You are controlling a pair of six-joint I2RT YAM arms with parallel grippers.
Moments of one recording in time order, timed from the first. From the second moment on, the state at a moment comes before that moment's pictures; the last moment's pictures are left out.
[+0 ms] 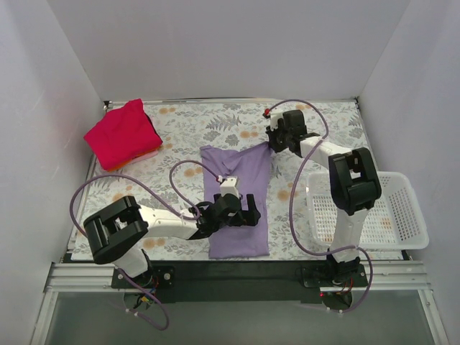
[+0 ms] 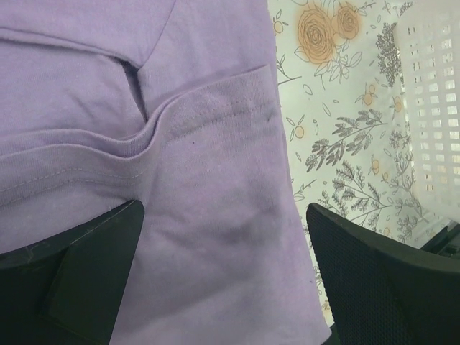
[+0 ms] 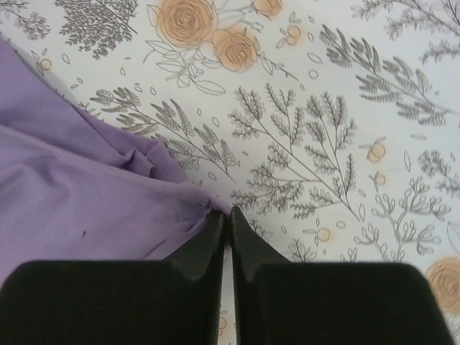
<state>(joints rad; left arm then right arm) -1.10 1.57 0.64 0.27 -0.28 -0.88 0.32 1.94 1.27 -0.03 -0.22 -0.19</state>
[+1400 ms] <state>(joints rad) -1.09 1.54 0.61 0.27 -0.25 -0.89 0.28 1.85 1.31 -0.11 -0.13 -0.26</state>
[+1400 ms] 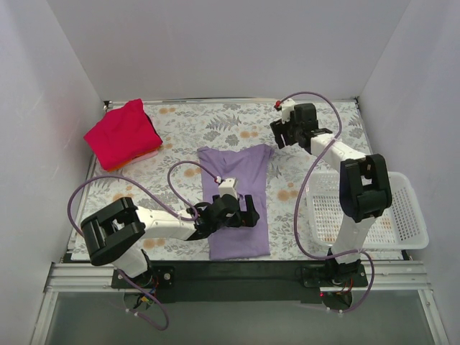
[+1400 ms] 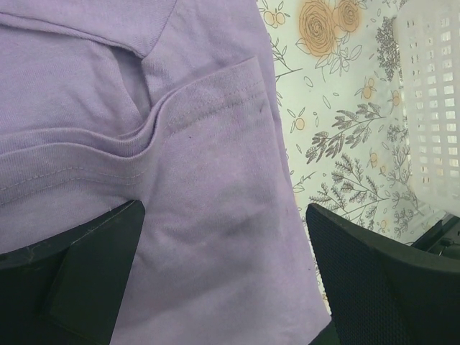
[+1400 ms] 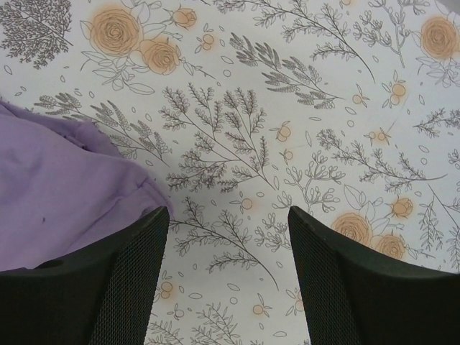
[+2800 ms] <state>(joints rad) -0.29 1.74 0.84 0.28 -0.04 -0.54 0.96 1.23 0.59 -0.05 -0.05 0.29</state>
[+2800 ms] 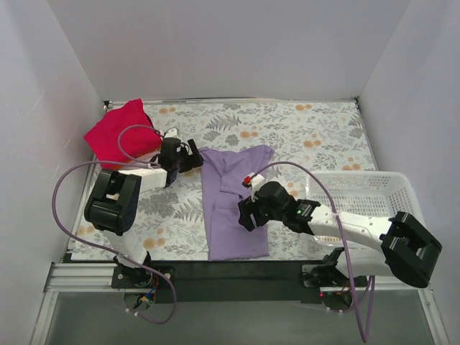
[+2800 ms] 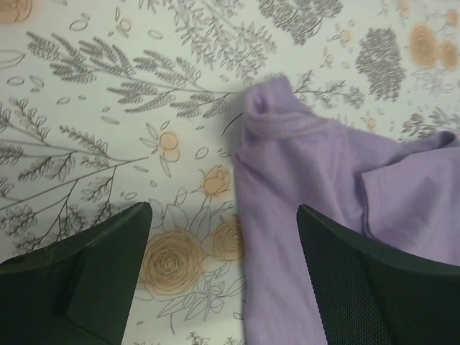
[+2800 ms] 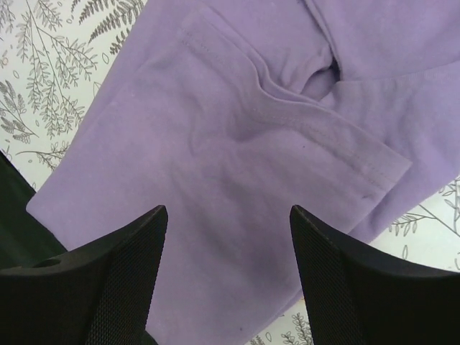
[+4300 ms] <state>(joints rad) -0.21 2.06 1.16 0.36 0.31 -0.55 1.19 1.48 0.66 0.02 0.11 0.40</state>
